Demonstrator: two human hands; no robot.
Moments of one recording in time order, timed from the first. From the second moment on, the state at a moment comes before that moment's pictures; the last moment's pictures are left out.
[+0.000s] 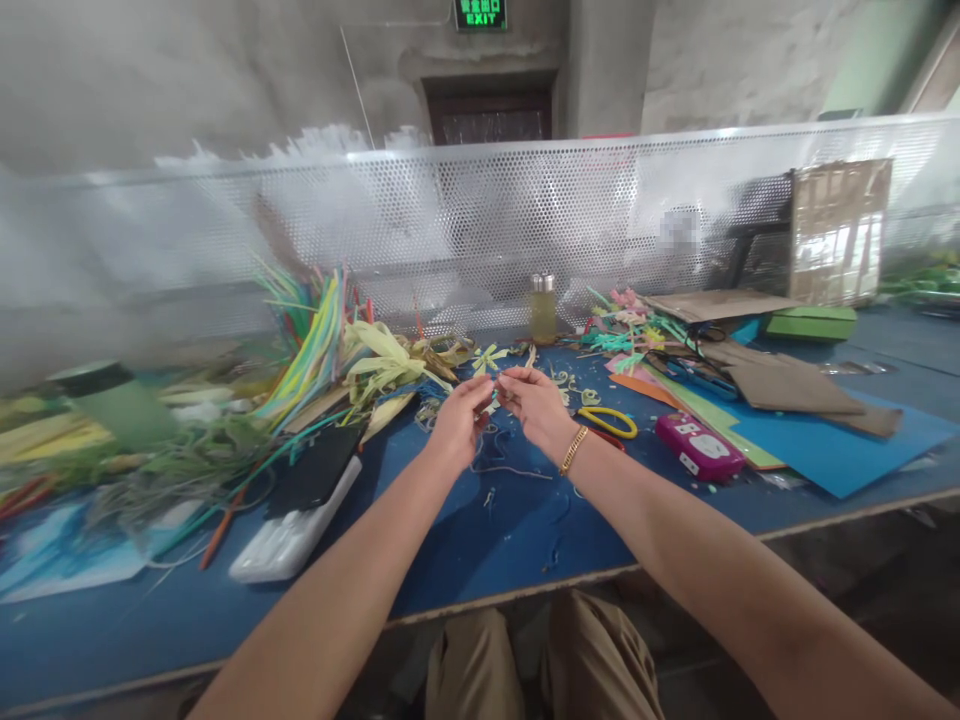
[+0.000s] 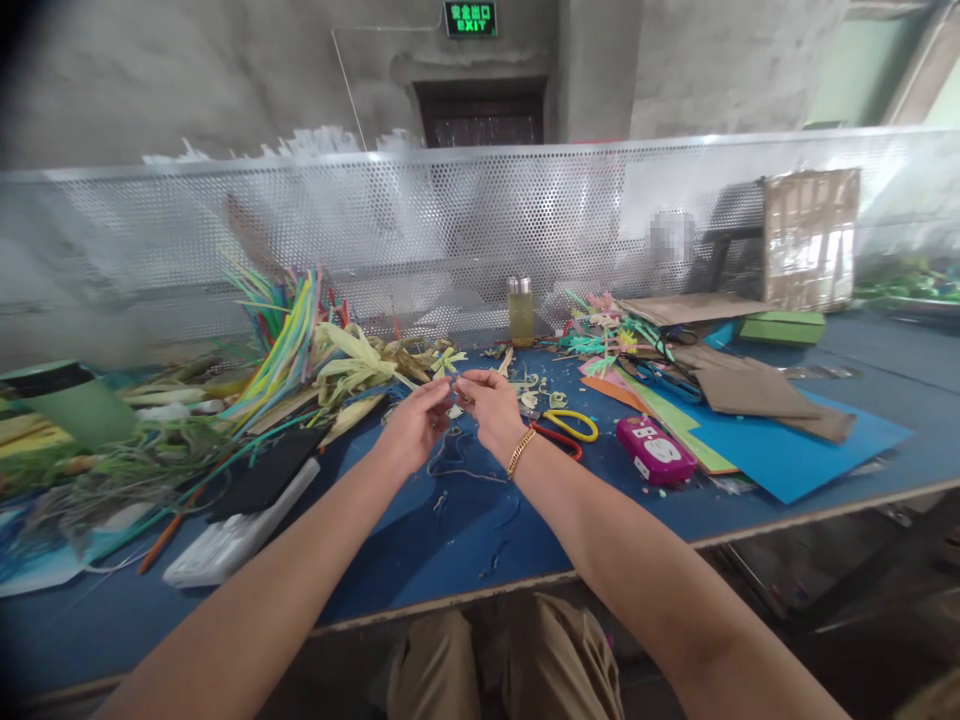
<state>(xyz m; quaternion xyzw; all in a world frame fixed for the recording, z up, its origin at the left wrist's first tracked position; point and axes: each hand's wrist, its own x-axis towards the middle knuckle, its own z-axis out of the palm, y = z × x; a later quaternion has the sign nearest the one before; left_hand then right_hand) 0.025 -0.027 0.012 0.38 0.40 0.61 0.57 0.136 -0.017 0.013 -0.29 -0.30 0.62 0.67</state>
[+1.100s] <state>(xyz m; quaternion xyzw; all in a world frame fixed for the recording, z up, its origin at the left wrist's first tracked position) 0.000 0.007 -0.012 0.47 0.40 0.60 0.52 0.152 -0.002 -0.008 -0.48 -0.62 0.34 0.52</state>
